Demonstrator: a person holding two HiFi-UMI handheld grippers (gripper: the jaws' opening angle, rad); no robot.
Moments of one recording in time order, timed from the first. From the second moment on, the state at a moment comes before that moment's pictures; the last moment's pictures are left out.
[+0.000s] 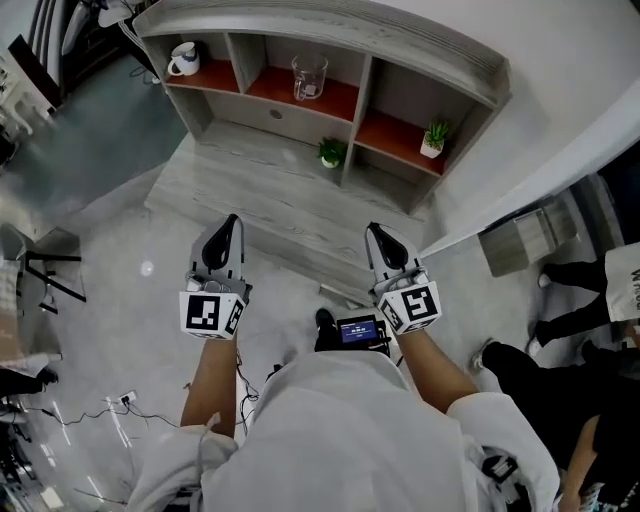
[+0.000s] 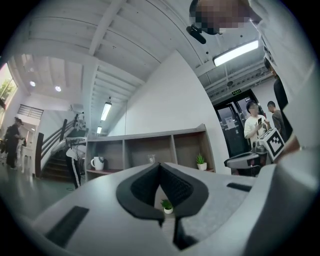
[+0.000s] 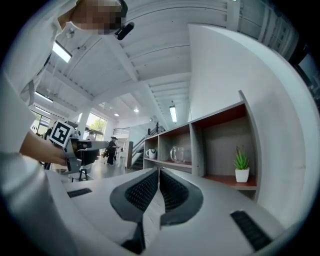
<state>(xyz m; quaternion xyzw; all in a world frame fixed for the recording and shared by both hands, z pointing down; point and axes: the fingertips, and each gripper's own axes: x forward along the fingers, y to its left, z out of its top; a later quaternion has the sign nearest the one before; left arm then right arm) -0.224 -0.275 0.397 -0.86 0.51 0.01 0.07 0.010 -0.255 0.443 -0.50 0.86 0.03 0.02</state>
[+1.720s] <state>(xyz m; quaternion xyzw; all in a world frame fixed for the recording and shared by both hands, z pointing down) -0.209 -0.075 0.474 -0.84 0.54 -0.03 0.00 0.078 -0.082 0.463 -0.54 0.84 0.01 0.02</state>
